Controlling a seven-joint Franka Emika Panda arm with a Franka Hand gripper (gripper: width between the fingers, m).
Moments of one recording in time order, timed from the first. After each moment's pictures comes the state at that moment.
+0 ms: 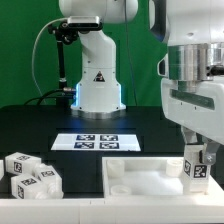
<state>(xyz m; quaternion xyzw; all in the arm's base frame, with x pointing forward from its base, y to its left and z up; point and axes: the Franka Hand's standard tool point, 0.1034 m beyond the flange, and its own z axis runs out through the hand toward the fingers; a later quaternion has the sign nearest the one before) 0.640 0.117 0.080 -0.77 0.64 -0.01 0.05</state>
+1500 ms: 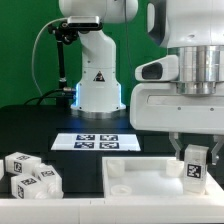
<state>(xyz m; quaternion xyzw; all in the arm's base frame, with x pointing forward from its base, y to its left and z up) 0.642 0.111 0.076 -0.96 0.26 -0.05 0.03</state>
